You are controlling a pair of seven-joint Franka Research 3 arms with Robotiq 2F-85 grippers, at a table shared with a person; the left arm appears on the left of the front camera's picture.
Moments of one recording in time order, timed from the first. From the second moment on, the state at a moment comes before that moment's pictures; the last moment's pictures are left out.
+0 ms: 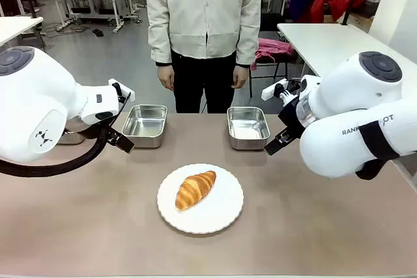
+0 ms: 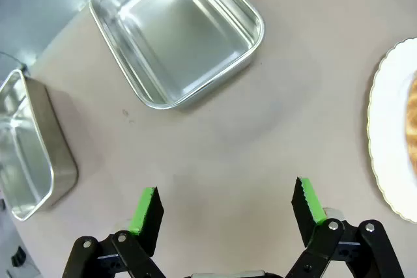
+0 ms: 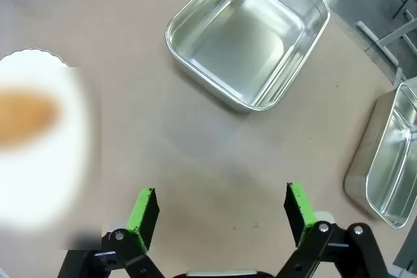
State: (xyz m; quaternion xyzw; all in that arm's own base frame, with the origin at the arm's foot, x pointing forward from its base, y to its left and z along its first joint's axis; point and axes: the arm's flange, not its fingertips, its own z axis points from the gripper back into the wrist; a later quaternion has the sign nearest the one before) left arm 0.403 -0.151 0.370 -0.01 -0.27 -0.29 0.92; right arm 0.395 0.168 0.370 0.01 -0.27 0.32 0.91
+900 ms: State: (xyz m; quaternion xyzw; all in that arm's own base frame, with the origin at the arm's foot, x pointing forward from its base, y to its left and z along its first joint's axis) left arm 0.403 -0.151 0.370 -0.01 -0.27 -0.29 0.92; right arm 0.395 0.168 0.370 0.01 -0.27 0.32 0.91
